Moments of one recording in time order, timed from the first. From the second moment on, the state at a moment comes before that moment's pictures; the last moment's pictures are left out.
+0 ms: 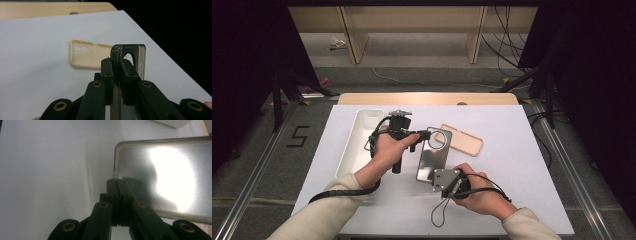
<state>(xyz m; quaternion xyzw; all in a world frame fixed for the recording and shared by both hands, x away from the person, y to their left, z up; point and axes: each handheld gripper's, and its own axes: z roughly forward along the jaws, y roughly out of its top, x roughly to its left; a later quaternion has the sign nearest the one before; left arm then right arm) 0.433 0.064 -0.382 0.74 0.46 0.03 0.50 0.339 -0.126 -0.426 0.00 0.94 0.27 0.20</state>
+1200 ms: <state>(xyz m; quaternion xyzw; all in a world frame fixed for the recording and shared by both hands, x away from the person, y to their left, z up) 0.397 0.132 -0.374 0.71 0.36 0.15 0.59 0.369 -0.193 -0.420 0.28 0.82 0.45 0.20</state>
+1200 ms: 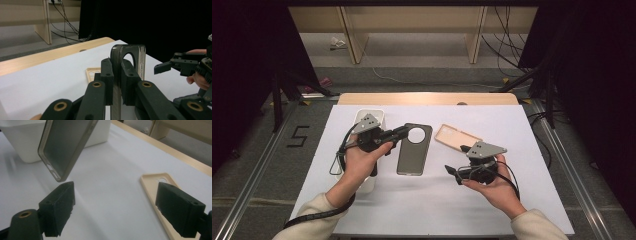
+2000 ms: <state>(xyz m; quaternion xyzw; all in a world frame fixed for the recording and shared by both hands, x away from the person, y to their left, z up) 0.404 0.170 -0.347 0.68 0.36 0.18 0.62 0.369 -0.214 -0.420 0.31 0.80 0.46 0.21</state>
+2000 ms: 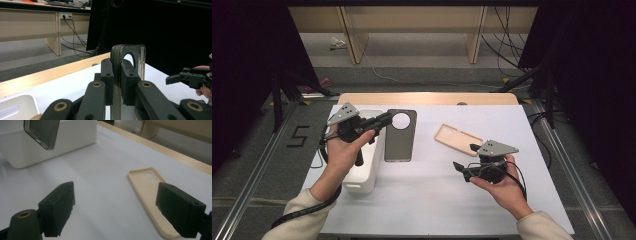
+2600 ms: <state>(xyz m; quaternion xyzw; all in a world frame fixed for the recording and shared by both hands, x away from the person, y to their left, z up) 0.408 0.189 -0.336 0.67 0.36 0.19 0.62 0.369 -0.225 -0.420 0.33 0.79 0.47 0.21</state>
